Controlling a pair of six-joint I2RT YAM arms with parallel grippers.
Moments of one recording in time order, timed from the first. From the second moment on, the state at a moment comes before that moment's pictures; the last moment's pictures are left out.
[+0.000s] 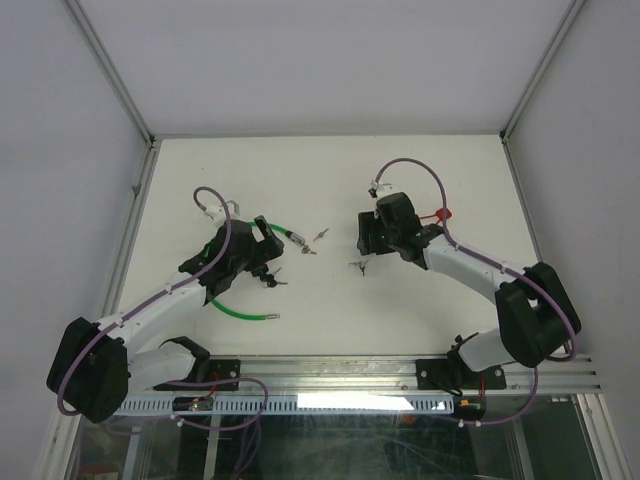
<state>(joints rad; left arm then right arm) -0.53 1.14 0.63 -0.21 -0.25 -0.83 0.59 1.40 0.82 -0.21 0.04 0.34</state>
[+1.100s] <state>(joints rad) -0.53 1.10 0.44 0.23 -0.11 -0.65 0.56 1.80 1.12 -0.45 0.14 0.28</state>
